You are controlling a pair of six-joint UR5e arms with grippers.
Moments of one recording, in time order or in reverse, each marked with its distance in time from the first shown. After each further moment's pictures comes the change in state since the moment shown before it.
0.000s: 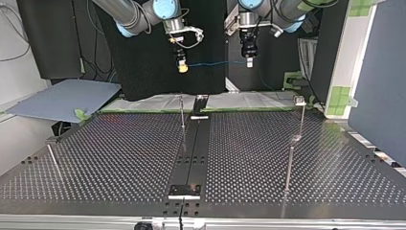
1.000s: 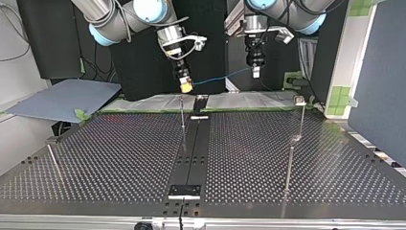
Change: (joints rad) left arm 0.059 0.293 0.067 -0.290 0.061 -0.085; right arm -0.018 -0.294 -0.139 0.252 -0.175 0.174
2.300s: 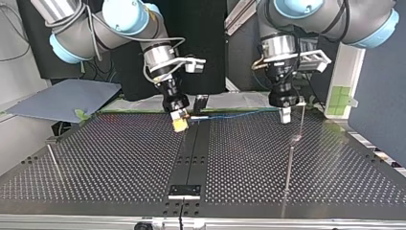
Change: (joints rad) left arm 0.117 0.255 0.383 -0.389 0.031 -0.054; right arm -0.038 -0.088 -0.284 0.099 -0.093 0.059
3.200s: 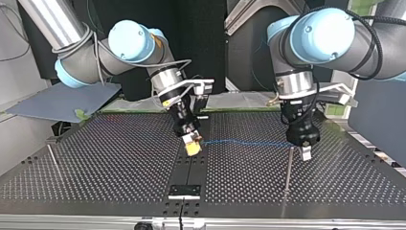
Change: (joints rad) left arm 0.112 -0.093 0.250 -0.144 0.047 0.047; right arm -0.005 0.115 -0.215 0.047 -0.097 0.020
